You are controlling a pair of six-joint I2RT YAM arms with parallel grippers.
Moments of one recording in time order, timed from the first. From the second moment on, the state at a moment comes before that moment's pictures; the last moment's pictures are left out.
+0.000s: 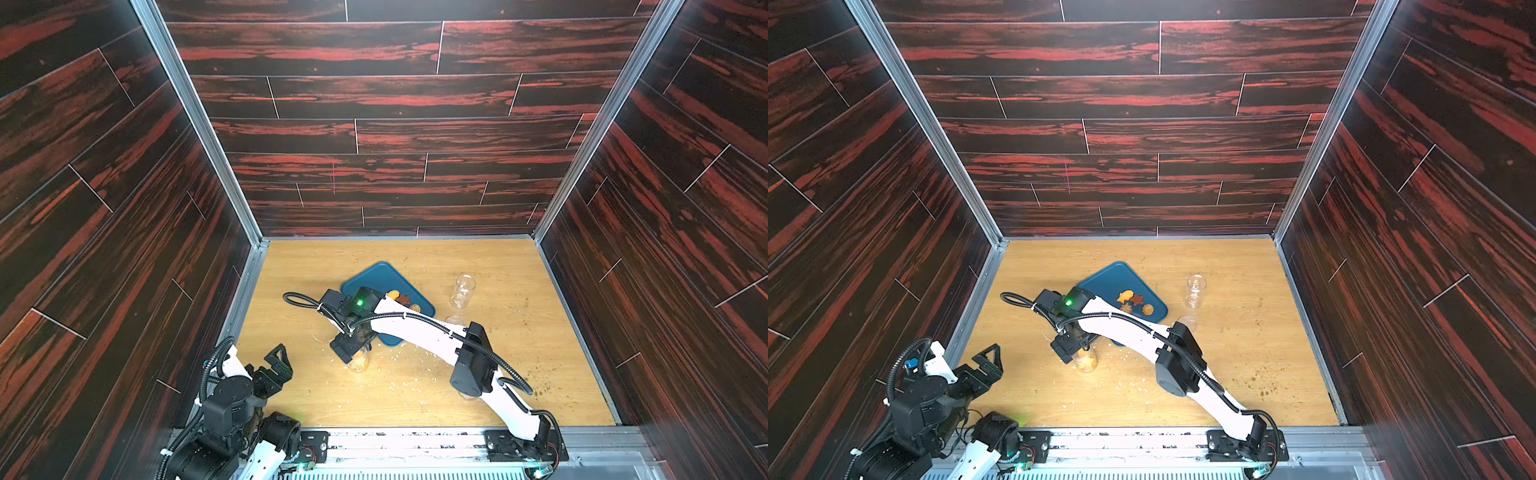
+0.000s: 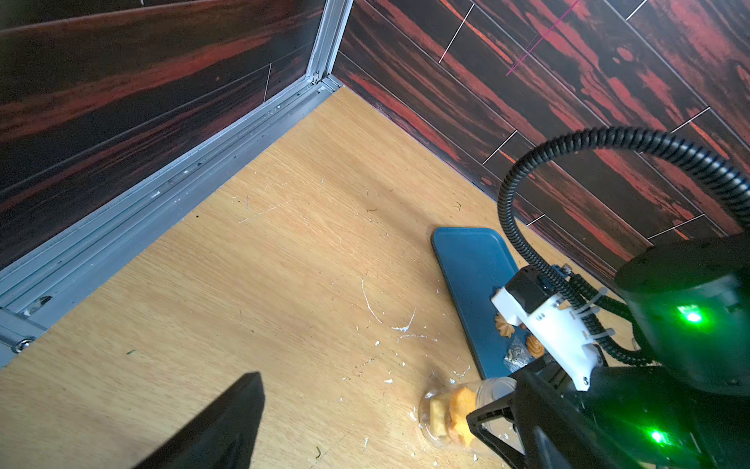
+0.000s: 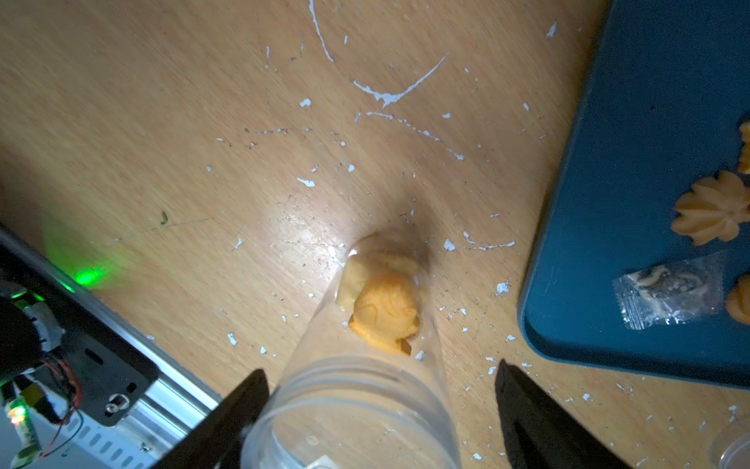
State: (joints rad) left arm -0.35 0.15 0.80 -1.11 -0.38 -0.75; right arm 1.16 2.36 2.33 -1.35 0.03 0.30
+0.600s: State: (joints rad) left arm -0.35 0.15 0.80 -1.11 -0.37 -0.74; right arm 1.16 2.36 2.32 -1.36 0.03 0.31
